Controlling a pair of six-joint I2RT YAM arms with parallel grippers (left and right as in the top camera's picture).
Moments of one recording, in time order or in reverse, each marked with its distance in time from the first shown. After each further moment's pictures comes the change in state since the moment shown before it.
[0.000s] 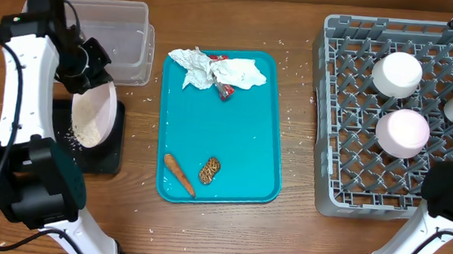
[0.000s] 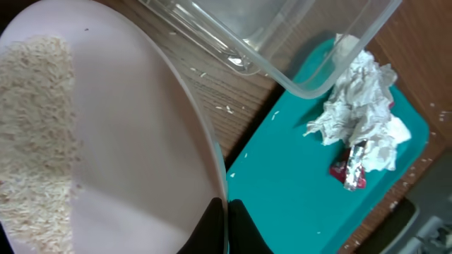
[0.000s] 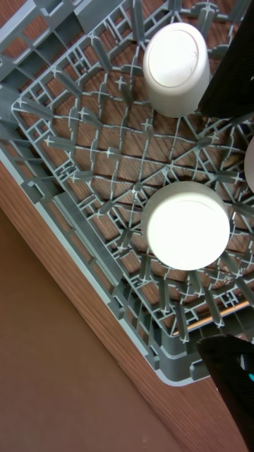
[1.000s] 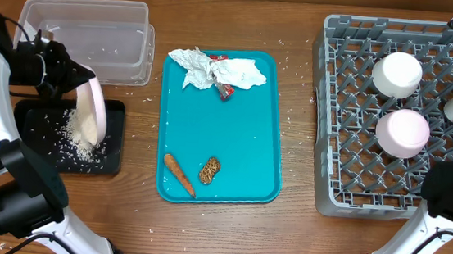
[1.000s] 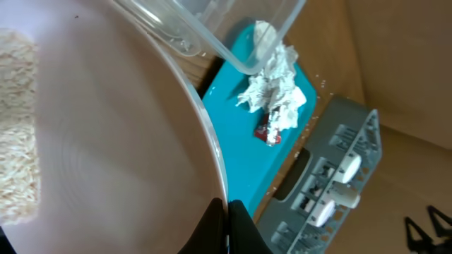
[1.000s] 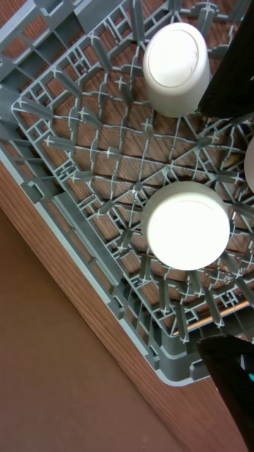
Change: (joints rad) left arm 0.238 0.000 0.000 -0.085 0.428 0.191; right arm 0.000 0.000 0.000 0.000 0.000 0.000
